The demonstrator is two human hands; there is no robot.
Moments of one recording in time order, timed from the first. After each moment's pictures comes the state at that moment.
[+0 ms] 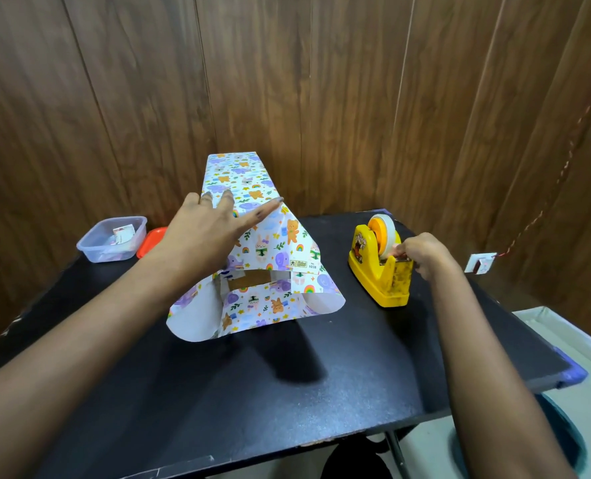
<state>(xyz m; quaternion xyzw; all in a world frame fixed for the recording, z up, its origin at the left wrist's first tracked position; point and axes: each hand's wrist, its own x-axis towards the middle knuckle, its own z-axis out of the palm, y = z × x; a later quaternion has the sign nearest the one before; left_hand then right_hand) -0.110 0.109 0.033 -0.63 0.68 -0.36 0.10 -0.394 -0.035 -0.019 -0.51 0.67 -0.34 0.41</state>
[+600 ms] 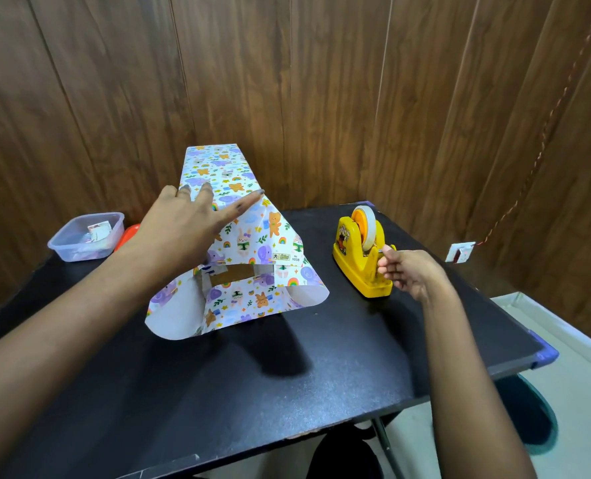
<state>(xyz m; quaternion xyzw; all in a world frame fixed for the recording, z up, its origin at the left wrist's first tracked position) -0.109 0.110 0.036 -0.62 0.68 -0.36 0.12 -0.411 -0.011 -0.056 -0.47 0.60 -0.38 0.53</state>
